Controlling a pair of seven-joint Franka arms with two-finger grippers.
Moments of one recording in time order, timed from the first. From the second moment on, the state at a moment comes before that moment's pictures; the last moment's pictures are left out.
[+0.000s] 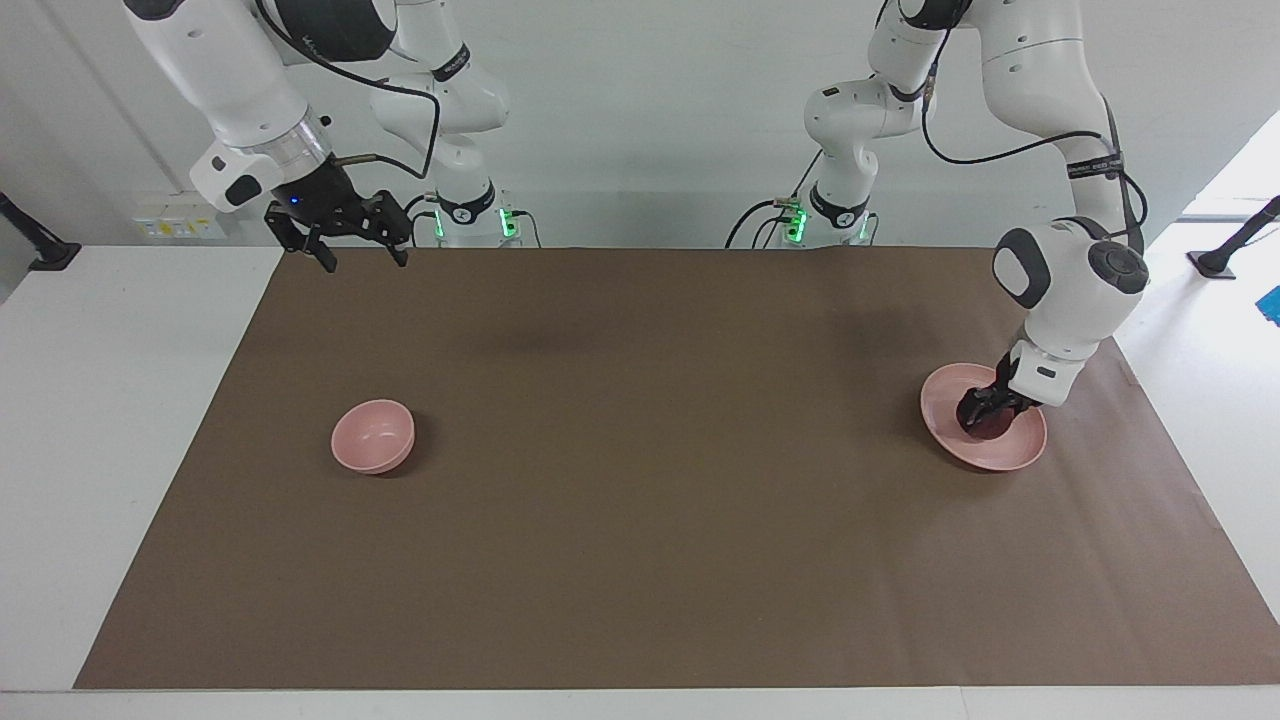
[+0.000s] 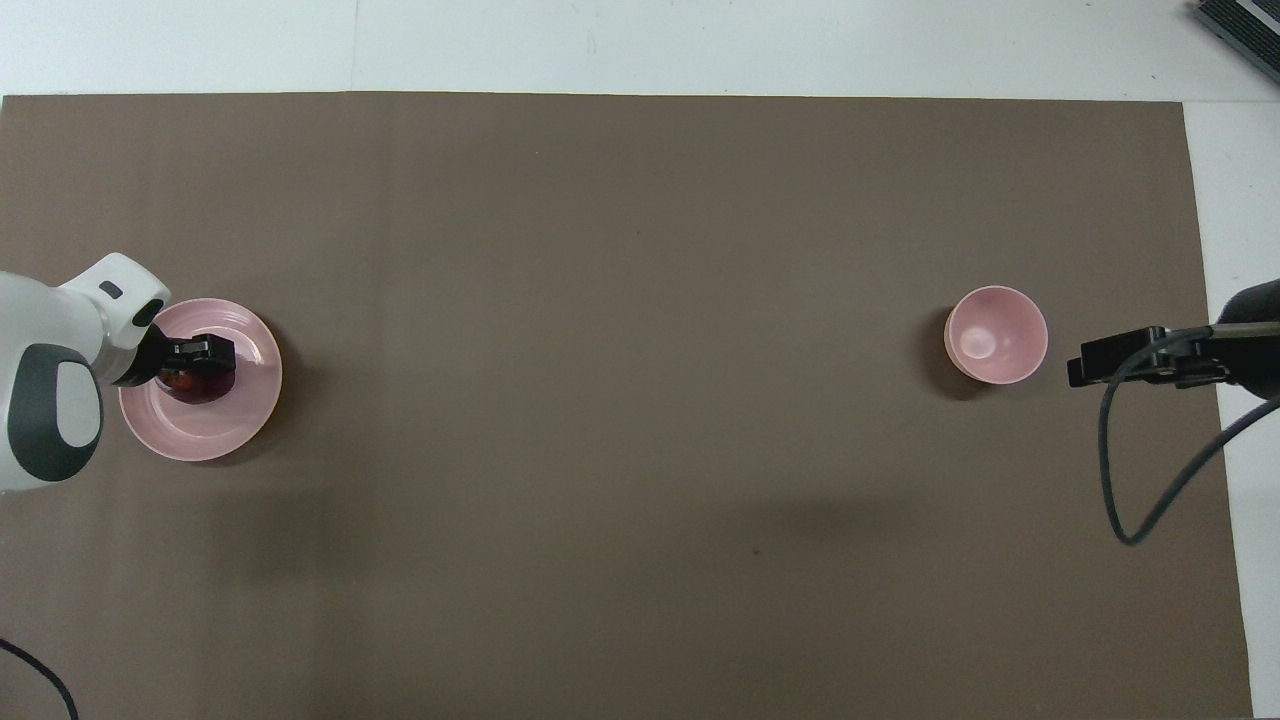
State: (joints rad) left arm 0.16 0.22 -0.05 -2.07 0.00 2.36 -0.07; right arm 0.09 -0.08 -0.09 -1.75 0.13 1.59 0.00
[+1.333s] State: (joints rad) left arm -0.11 0.19 -0.08 -1.83 -0.51 1.87 -0.40; right arm 0.34 0.14 -0.09 -1.97 0.87 2.05 0.01
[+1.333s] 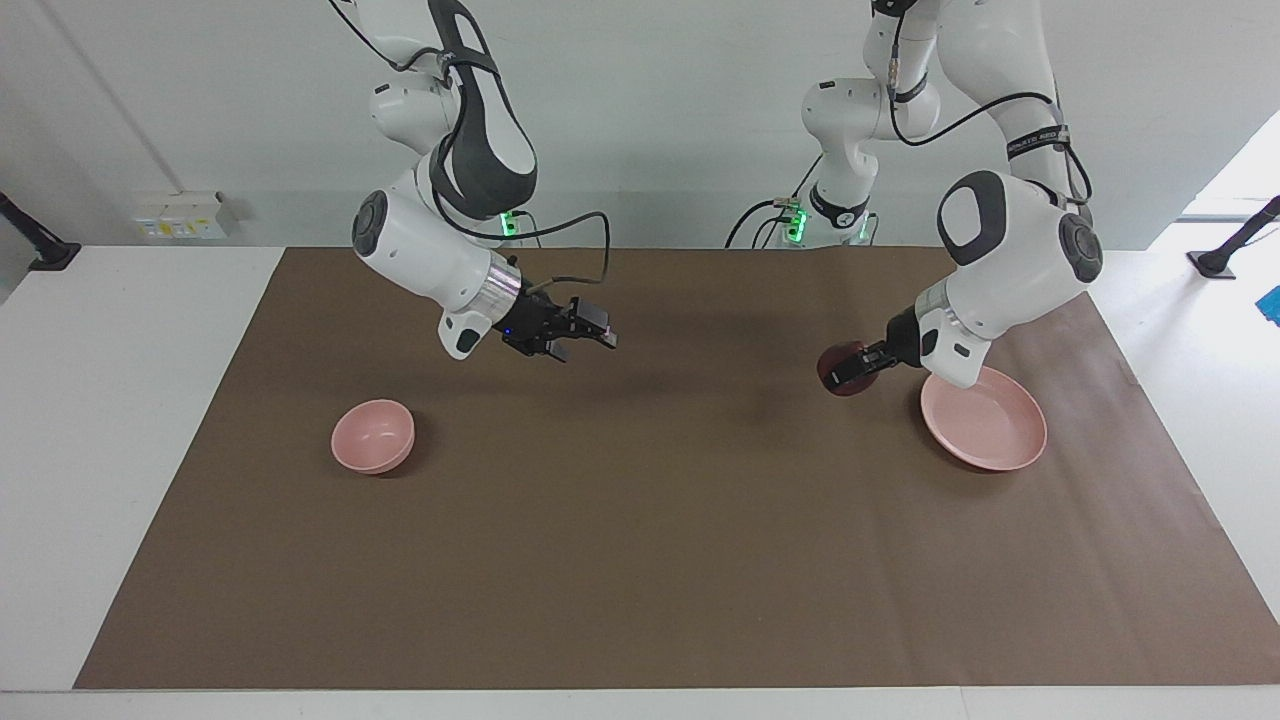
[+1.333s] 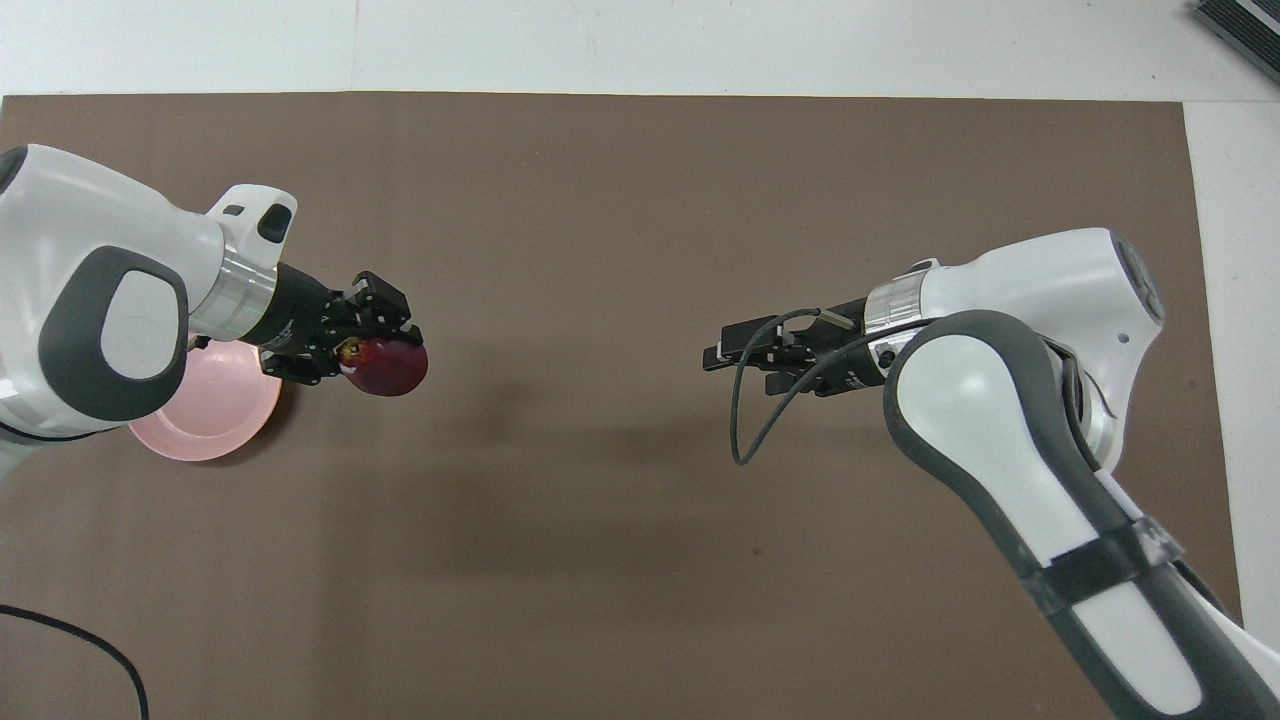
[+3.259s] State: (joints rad) left arm -0.26 0.25 -0.30 -1.85 -1.33 2.12 -1.07; right arm 0.25 0.09 -0.09 -2.09 1.48 1.90 -0.52
